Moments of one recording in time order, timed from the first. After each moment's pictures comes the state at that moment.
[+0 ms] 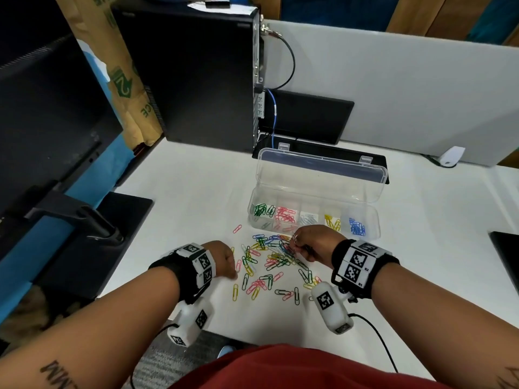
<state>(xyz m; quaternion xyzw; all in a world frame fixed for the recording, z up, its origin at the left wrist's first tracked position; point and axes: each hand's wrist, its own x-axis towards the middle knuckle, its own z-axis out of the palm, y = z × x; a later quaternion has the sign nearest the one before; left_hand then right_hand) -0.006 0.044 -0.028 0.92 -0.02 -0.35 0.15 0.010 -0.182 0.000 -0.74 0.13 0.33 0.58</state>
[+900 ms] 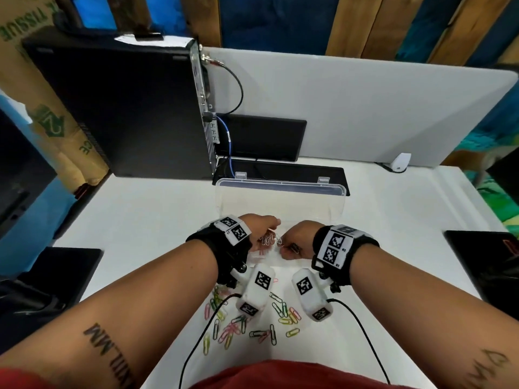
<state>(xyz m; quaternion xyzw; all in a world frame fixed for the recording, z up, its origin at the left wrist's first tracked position) 0.090 -0.091 0.029 0.69 0.19 -0.37 0.60 0.078 -0.217 0.012 -0.73 0.28 0.32 0.54</state>
